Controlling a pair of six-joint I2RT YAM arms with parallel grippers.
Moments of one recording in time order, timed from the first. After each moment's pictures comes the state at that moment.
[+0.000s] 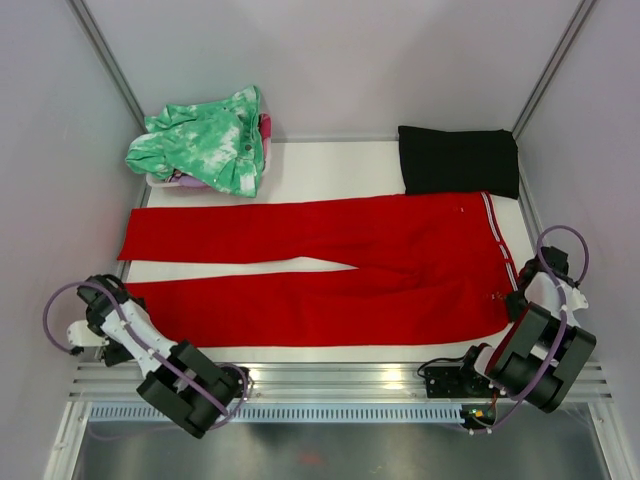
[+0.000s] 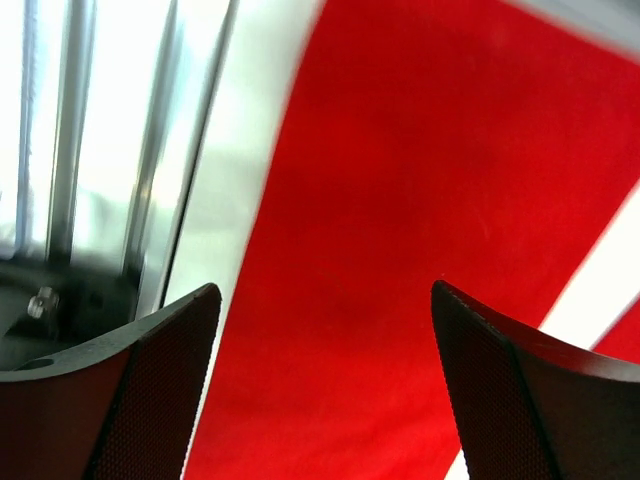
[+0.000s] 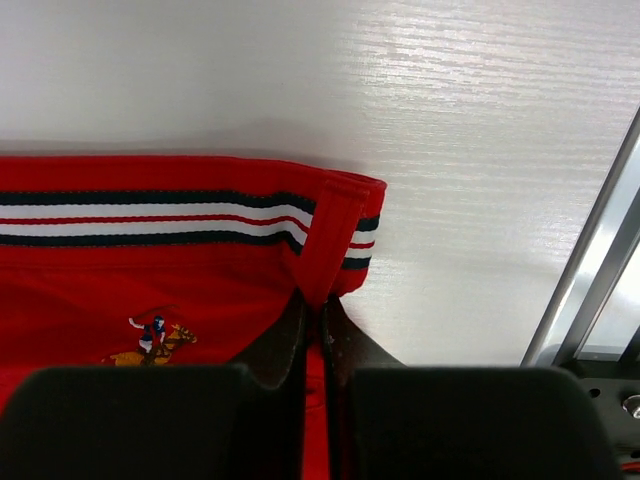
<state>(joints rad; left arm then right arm) 0.88 0.94 0.60 -0.89 -0.26 -1.03 -0.62 1.23 0.57 -0.66 0.30 0.83</state>
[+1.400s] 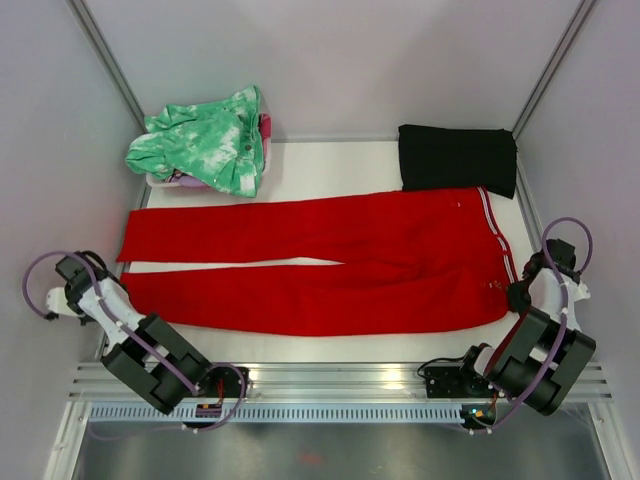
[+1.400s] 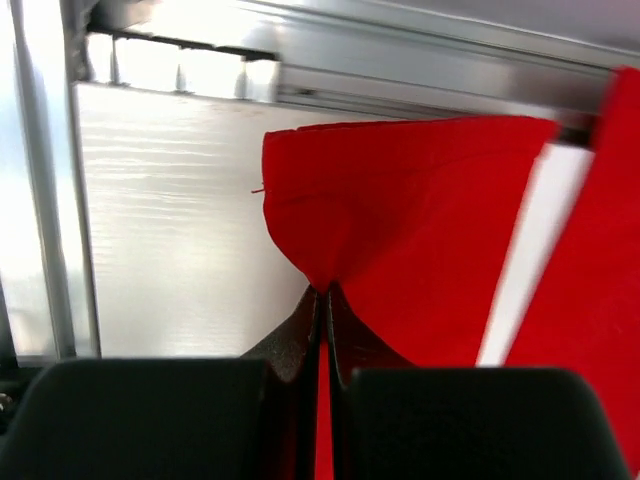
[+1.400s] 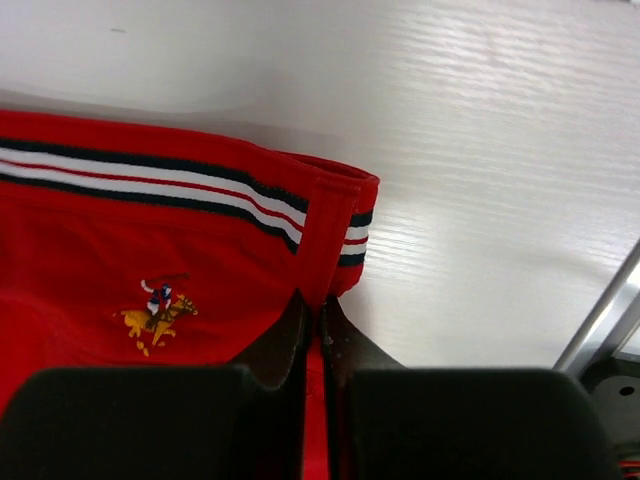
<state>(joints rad) 0.92 1.15 0.73 -0.69 -0.22 -0.83 -0.63 1.22 0.64 -0.69 0.21 0.79</state>
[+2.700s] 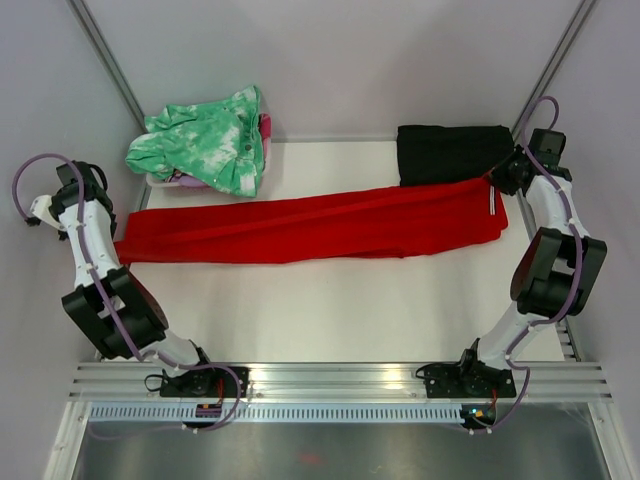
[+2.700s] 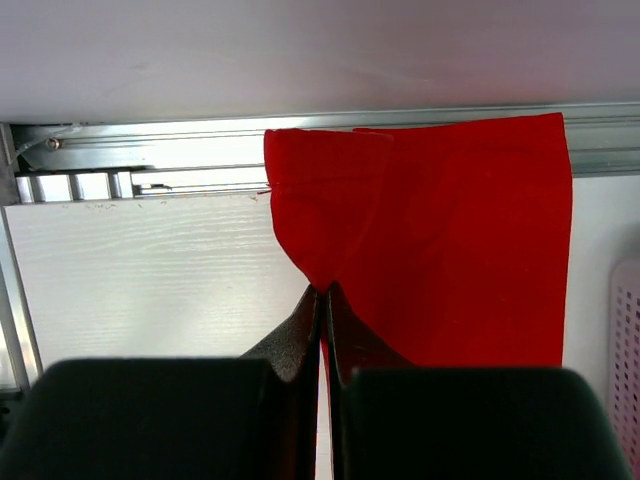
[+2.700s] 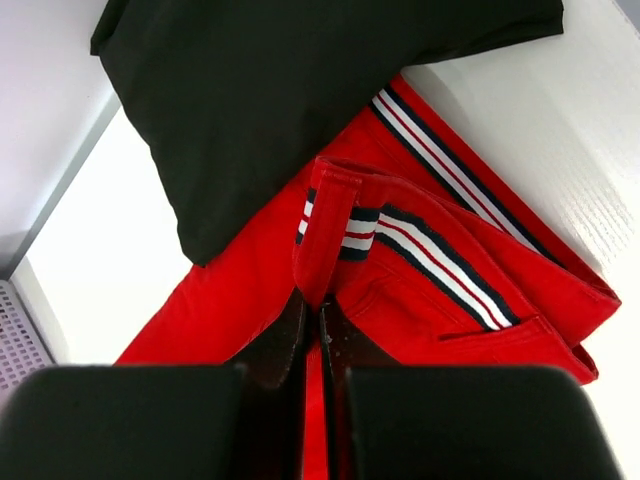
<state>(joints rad) 0.56 1.56 1.44 -0.96 -0.49 -0.89 -0.33 1.79 1.46 -0.43 -0.19 0.57</state>
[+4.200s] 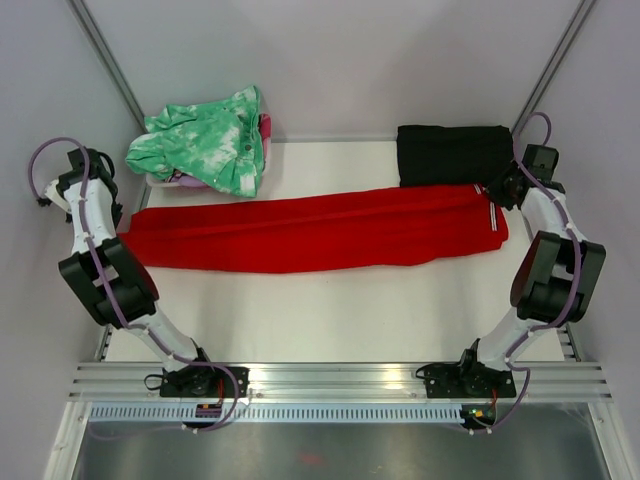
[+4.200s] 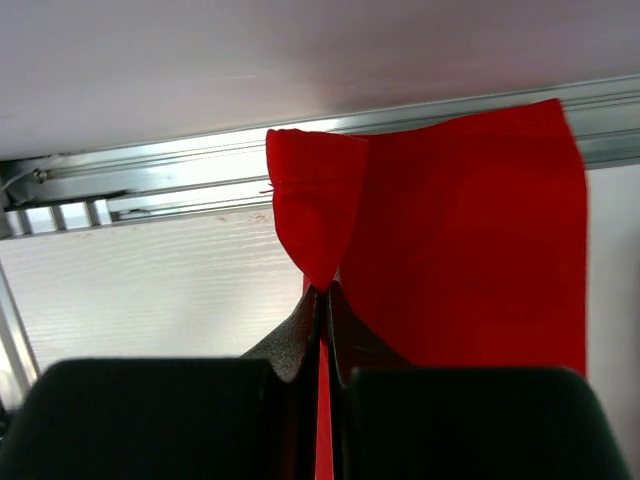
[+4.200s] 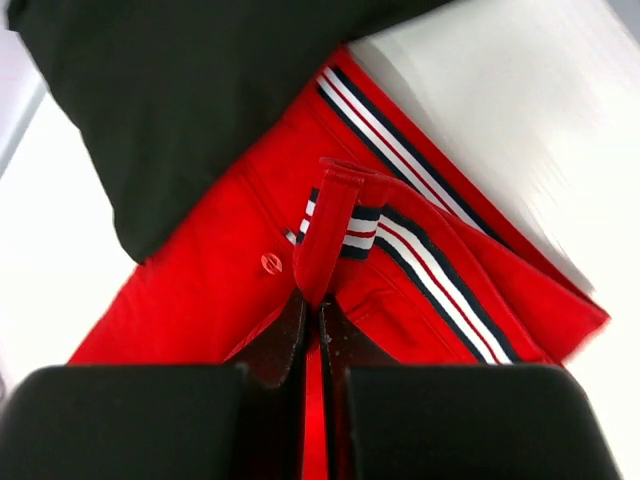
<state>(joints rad) 0.52 1.77 1.60 -1.02 -0.52 -0.83 -0.32 1.72 1.30 -0.37 -0.12 0.55</state>
